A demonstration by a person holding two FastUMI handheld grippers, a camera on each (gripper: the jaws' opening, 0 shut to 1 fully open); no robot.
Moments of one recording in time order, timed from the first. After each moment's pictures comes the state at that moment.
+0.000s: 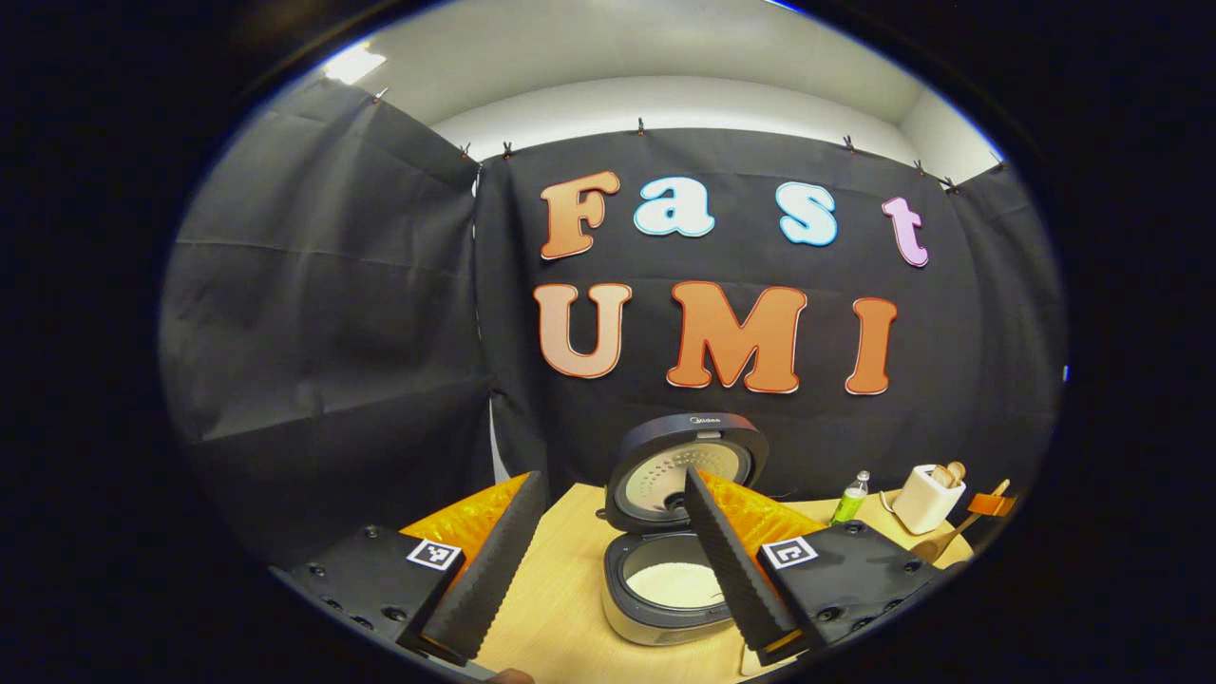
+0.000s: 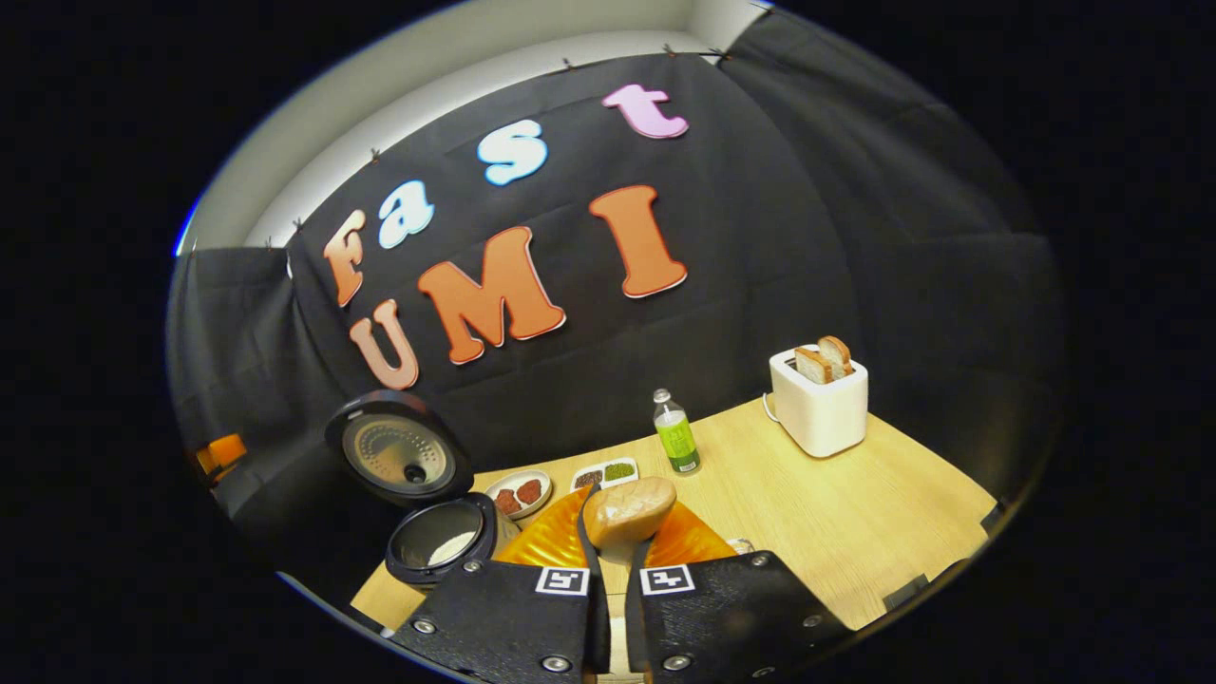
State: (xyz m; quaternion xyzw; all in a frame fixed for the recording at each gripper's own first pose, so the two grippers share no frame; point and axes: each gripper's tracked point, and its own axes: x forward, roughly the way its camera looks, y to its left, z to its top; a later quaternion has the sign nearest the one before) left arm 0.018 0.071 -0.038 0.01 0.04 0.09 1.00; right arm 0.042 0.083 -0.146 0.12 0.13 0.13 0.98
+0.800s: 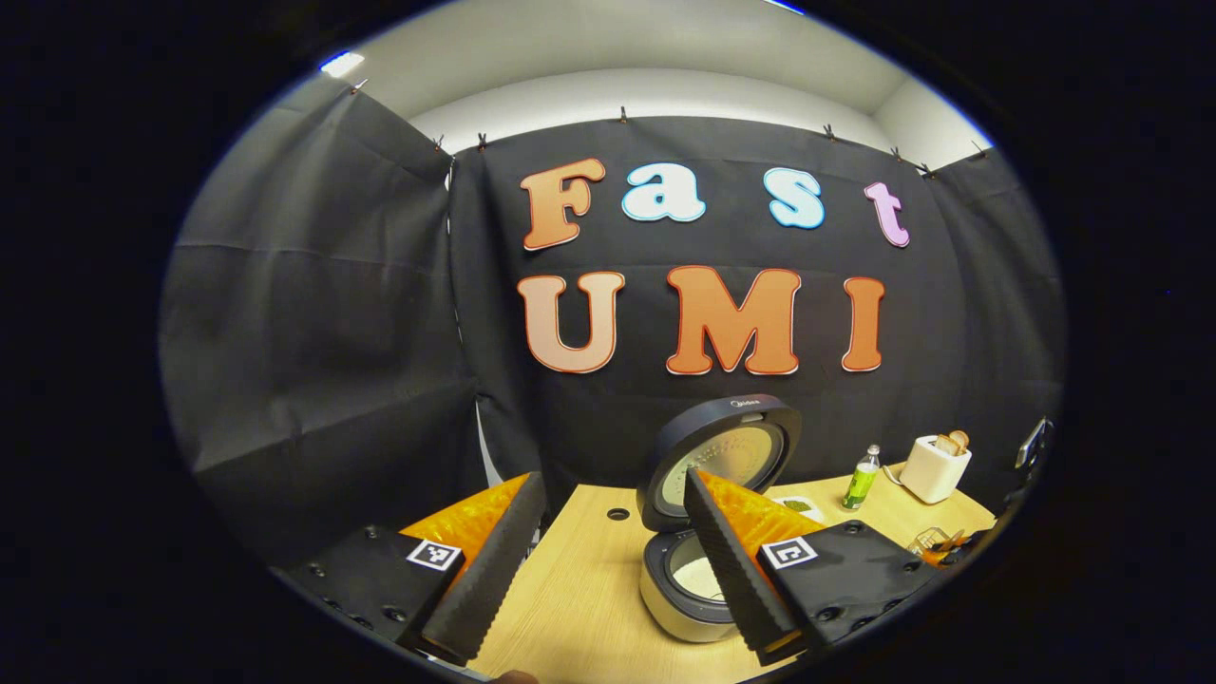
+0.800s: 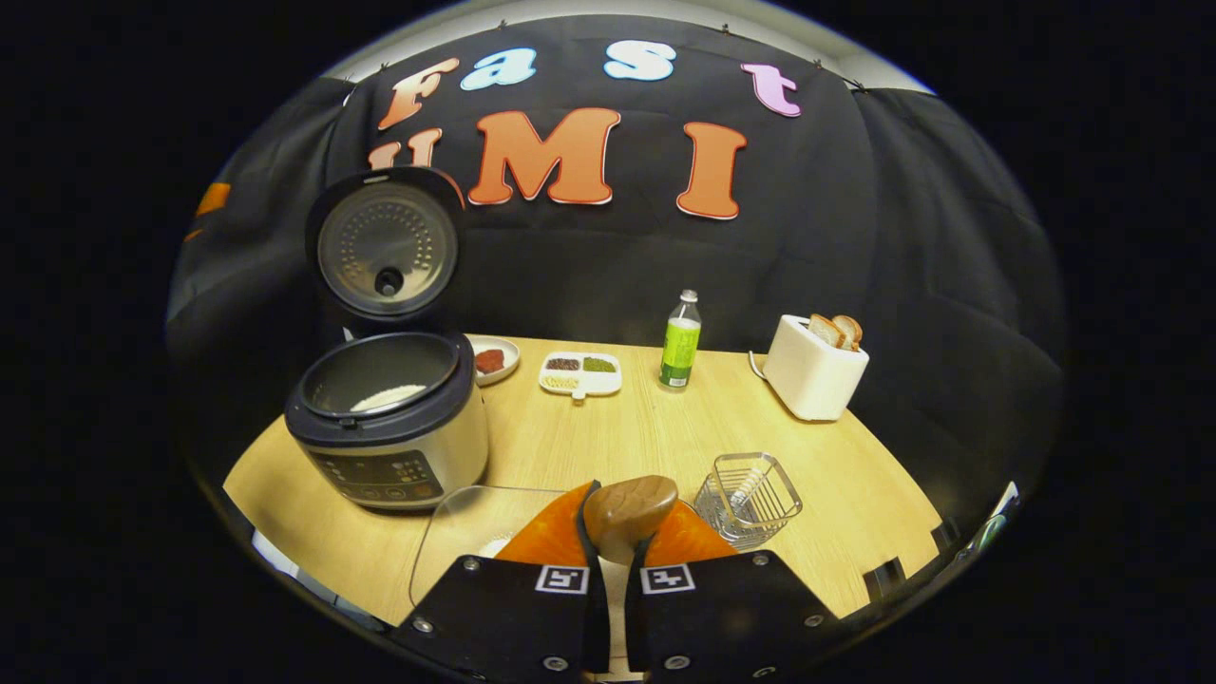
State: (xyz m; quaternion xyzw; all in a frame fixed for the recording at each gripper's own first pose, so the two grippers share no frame) left arm 0.043 0.130 -0.052 0.03 0.05 0.04 1.00; right arm 0.004 0.147 -0.281 -0.08 0.22 0.07 0.97
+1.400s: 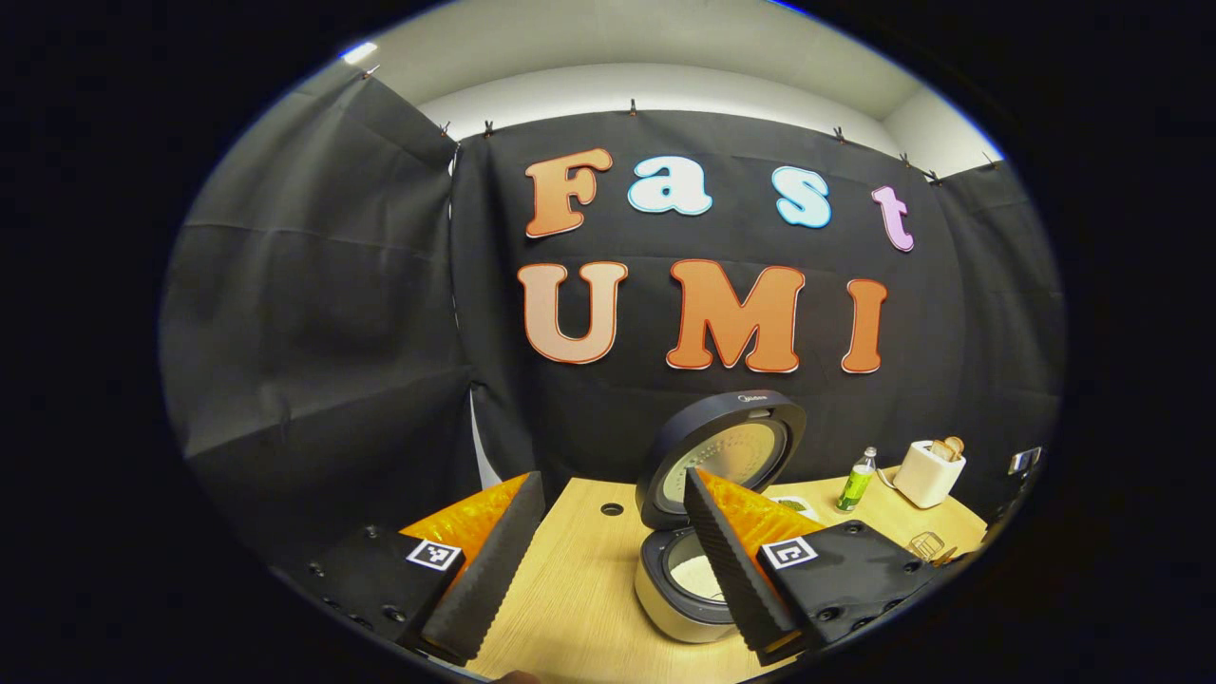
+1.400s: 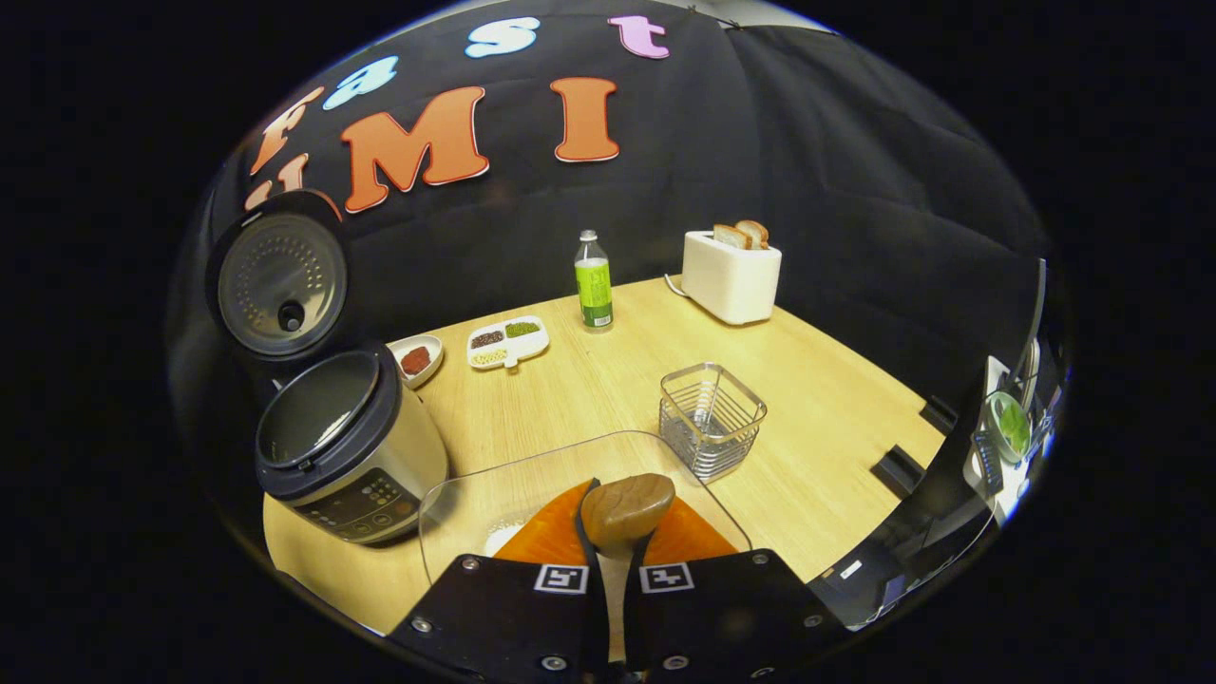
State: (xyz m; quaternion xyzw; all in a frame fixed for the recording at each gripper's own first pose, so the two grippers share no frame) left arm 0.050 0.139 -0.066 0.02 0.06 0.04 1.00; right arm -0.023 0.139 -0.305 0.05 0.31 -0.08 0.95
